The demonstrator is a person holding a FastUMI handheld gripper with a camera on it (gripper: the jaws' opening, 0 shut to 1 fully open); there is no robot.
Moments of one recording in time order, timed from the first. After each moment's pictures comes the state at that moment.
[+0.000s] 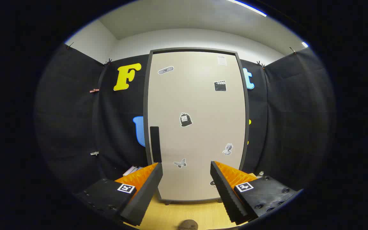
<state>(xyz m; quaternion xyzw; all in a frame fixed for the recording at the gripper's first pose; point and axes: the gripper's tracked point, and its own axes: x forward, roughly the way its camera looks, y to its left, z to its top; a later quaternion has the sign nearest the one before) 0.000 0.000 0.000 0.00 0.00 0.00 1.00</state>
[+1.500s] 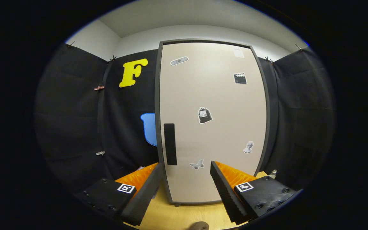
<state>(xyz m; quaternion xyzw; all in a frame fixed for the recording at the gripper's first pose) 0.053 0.060 -0.018 0.00 0.02 0.03 1.00</state>
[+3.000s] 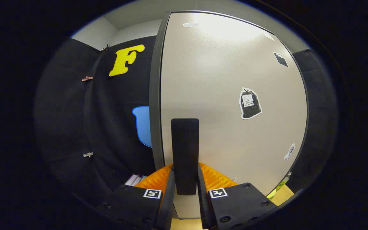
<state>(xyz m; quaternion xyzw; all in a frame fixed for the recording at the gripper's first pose) 0.195 0.103 -0.048 0.00 0.04 0.01 1.00</state>
